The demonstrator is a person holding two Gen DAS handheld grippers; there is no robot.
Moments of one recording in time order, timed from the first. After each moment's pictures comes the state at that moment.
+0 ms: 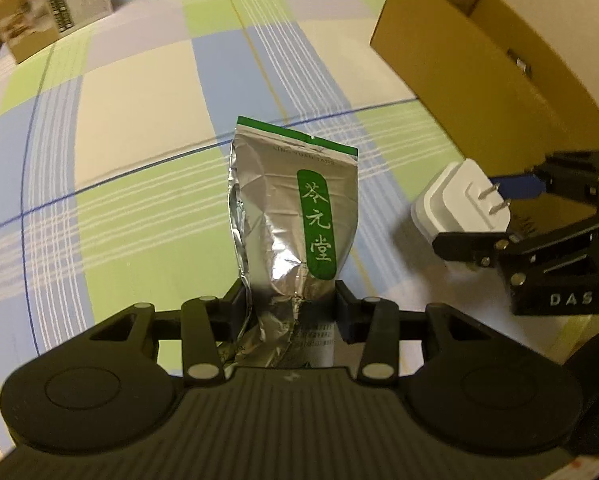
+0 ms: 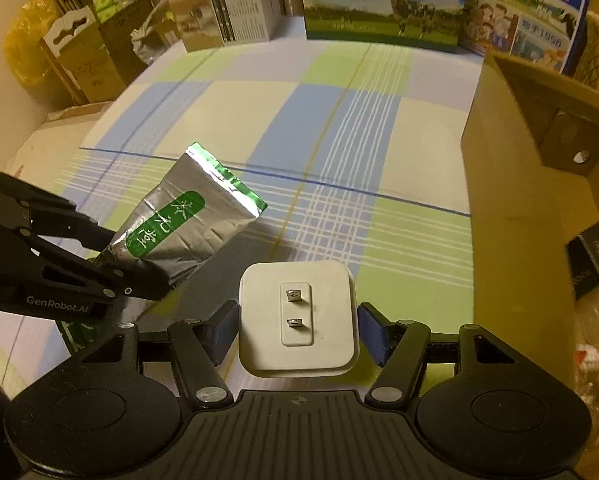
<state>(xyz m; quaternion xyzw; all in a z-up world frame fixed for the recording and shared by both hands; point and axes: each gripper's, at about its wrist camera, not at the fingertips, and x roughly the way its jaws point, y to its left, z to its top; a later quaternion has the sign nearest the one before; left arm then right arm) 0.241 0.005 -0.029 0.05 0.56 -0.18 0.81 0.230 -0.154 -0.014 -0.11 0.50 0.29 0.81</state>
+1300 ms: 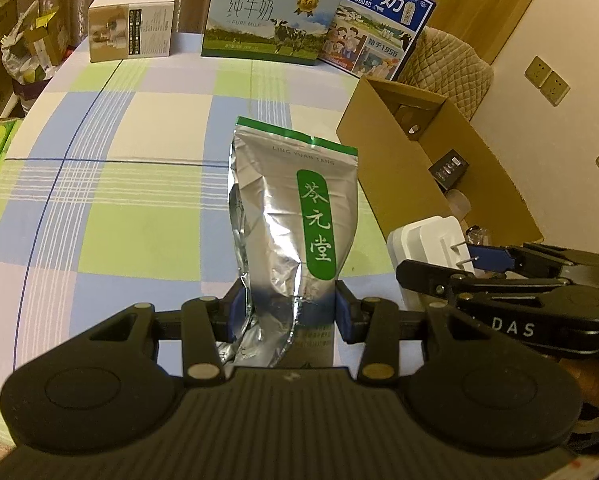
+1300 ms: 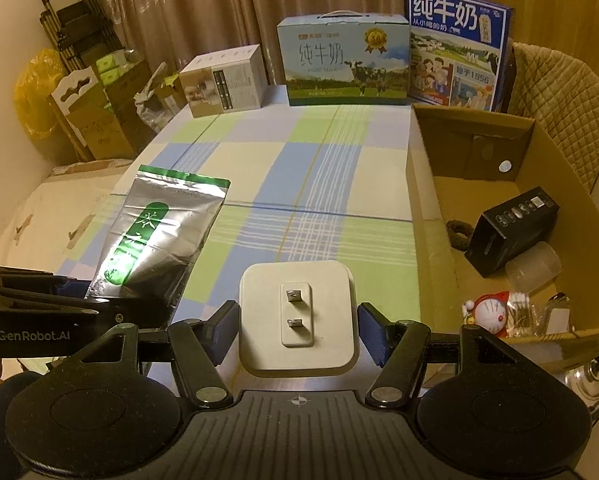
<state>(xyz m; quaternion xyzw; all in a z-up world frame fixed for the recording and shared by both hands) 0.114 -0.030 0.060 -0.09 0.47 -0.11 0.87 0.137 -0.215 0.069 -0.06 0.43 0.28 0.86</state>
